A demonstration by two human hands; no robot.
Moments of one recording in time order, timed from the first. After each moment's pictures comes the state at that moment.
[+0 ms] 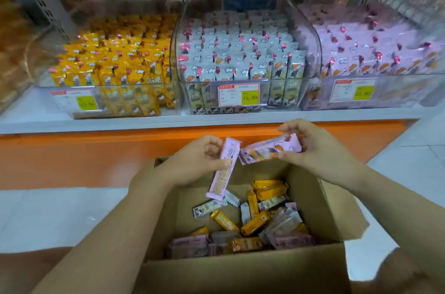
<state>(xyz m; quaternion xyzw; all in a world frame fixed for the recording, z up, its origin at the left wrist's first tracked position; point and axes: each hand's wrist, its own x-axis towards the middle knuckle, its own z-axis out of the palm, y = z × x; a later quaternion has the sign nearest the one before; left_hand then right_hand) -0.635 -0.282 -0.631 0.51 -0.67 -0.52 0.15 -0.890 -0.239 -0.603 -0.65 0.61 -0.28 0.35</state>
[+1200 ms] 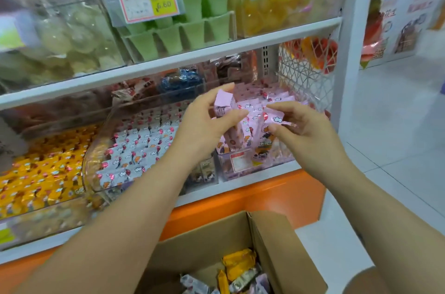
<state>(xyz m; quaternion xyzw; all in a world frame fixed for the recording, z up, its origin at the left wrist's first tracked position) -0.852 -0.315 -0.462 0.37 -0.77 -0.35 0.39 -1.017 -0.242 -0.503 -0.57 0.52 -0.60 0.21</state>
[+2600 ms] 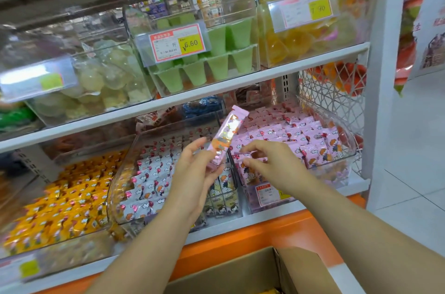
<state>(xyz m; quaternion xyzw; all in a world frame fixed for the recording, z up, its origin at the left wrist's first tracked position) -0.814 -0.334 -0.487 0.42 -0.47 -0.58 0.52 -0.981 -0.327 -0.516 -0.67 0.56 -0.44 0.20</state>
